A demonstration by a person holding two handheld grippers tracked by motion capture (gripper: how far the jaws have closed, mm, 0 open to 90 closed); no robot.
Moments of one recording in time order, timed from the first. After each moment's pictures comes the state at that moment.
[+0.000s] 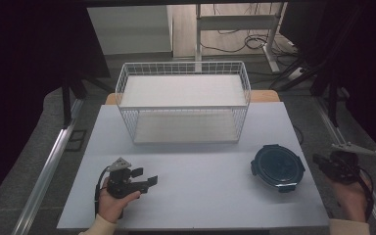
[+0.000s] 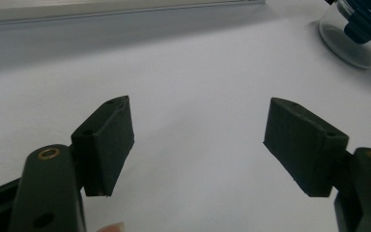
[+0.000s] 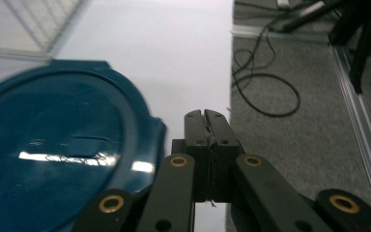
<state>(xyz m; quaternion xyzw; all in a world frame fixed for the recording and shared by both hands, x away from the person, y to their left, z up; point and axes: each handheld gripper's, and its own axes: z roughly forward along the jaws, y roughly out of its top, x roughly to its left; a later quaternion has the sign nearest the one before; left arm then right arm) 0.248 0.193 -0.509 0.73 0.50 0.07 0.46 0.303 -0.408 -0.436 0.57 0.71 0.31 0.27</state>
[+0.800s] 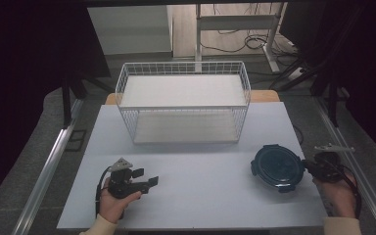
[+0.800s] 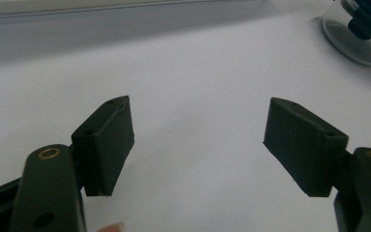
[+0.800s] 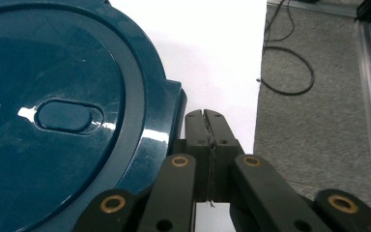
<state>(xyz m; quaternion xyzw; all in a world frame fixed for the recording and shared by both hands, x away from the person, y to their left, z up) 0.249 0.190 -0.511 0.74 0.50 0.07 0.45 0.320 -0.394 -0.465 0.55 0.76 0.26 0.24</state>
